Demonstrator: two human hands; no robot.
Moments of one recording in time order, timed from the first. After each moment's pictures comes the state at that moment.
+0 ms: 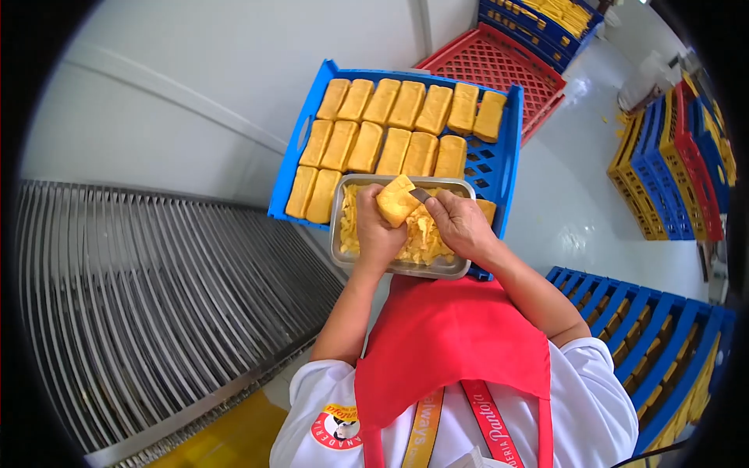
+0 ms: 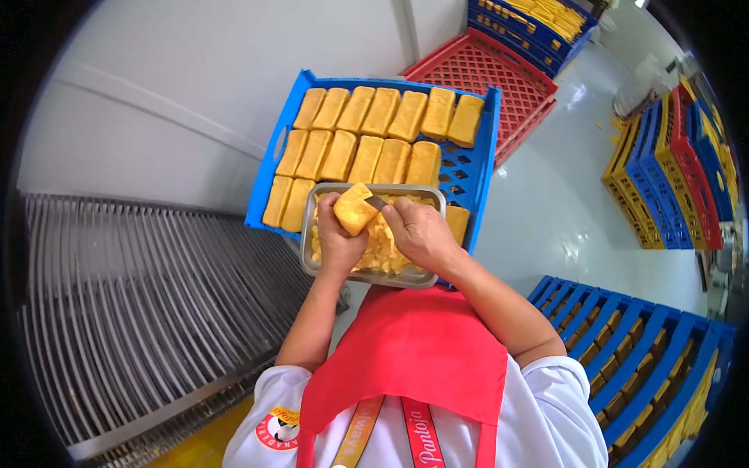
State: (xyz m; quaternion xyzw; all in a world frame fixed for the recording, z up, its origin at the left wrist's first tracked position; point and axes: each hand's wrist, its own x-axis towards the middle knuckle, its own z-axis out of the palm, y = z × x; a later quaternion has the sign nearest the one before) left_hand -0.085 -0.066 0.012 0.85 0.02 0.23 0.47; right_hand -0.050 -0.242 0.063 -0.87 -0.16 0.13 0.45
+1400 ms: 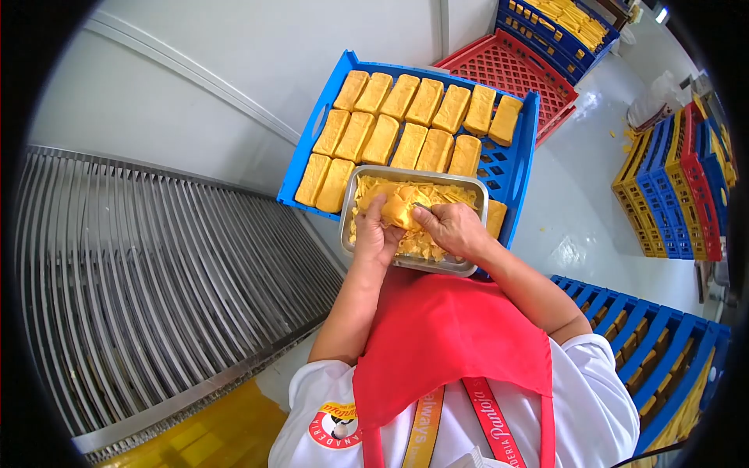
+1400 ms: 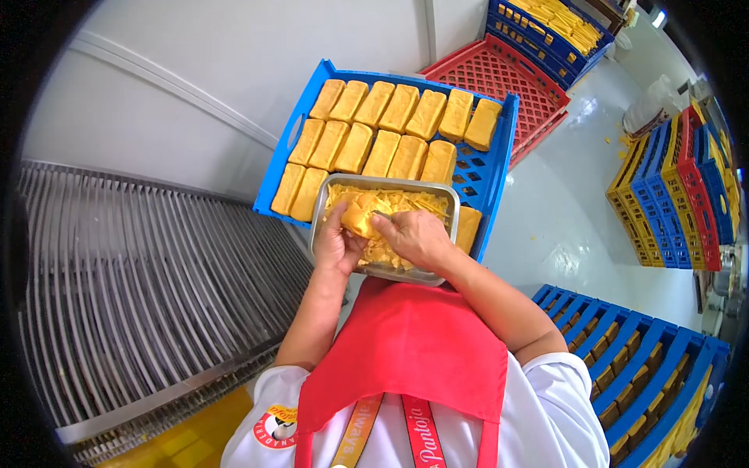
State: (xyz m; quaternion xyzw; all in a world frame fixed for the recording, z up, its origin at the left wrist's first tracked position) left_hand -0.103 -0.043 0.009 0.32 0.27 0.01 0.91; right_hand -0.055 -0.217 0.060 -0.88 -0.19 0.23 0.37
